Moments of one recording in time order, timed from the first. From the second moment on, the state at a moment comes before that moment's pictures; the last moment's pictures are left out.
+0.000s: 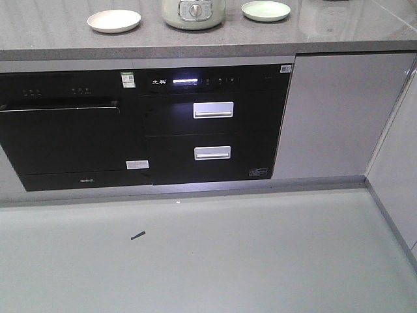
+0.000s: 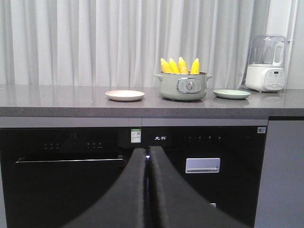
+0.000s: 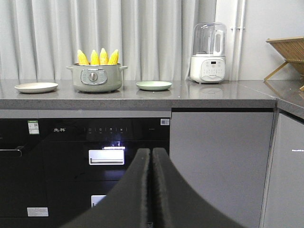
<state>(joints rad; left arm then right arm) -0.02 -0.01 0.02 -0.03 -0.04 -0.04 0.02 -0.01 0.03 0.05 -0.02 -0.06</state>
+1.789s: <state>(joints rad) -0.02 -0.01 0.02 -0.03 -0.04 -0.04 0.02 -0.01 0.03 0.05 -0.02 -0.06</state>
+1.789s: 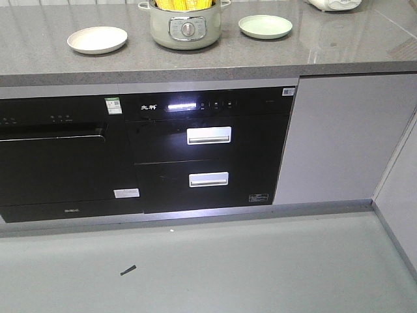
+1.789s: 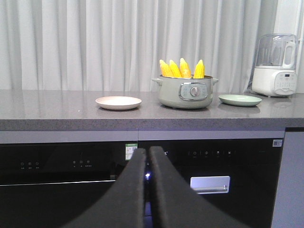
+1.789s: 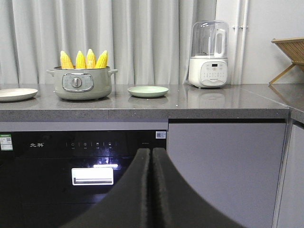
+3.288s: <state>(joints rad) -0.02 -0.01 0.02 -0.03 -0.04 -0.04 0.02 -0.01 0.03 0.05 -0.02 -0.06</state>
